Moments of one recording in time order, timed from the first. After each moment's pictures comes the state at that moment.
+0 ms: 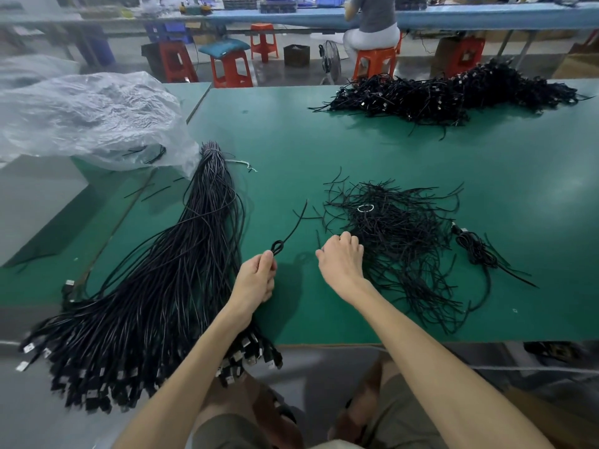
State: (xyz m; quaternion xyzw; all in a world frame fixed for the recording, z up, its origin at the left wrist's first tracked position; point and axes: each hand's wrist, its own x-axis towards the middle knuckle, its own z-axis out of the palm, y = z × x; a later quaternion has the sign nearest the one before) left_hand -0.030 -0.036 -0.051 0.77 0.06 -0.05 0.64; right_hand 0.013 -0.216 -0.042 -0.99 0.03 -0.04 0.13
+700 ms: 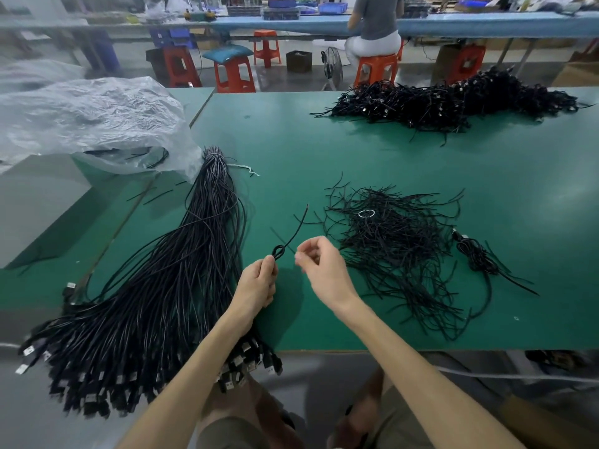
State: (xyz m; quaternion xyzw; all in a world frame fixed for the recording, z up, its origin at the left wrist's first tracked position) left_hand -0.029 -0.040 -0.049 0.76 0.07 -0.05 0.64; right_hand -0.028 -0.197 -0.011 -0.80 -0.01 0.01 0.60
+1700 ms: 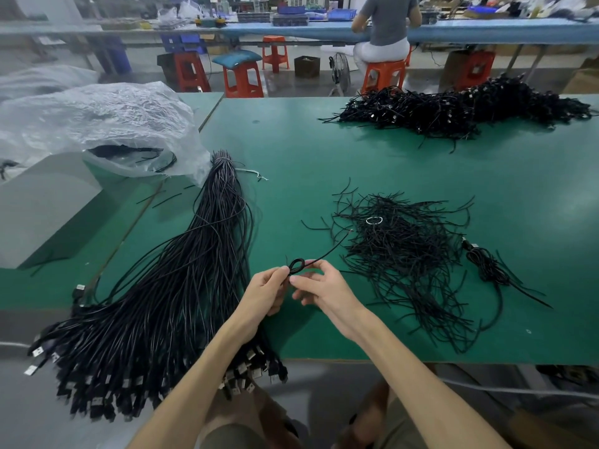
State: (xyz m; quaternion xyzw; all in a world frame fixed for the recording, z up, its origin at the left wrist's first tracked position) left_hand -0.034 -0.036 -0.048 0.74 0.04 -0.10 0.66; right_hand -0.029 -0.201 -0.039 -0.60 0.01 0.19 0.78
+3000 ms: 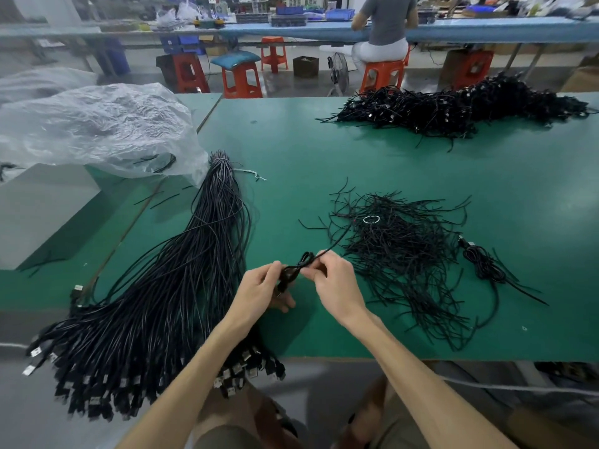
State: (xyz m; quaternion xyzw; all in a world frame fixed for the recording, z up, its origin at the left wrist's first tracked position) left_hand -0.043 -0.038 -0.027 0.76 0.02 -0.06 0.64; right_hand -0.023 -0.210 -0.031 -0.86 -0.05 -0.05 0.51
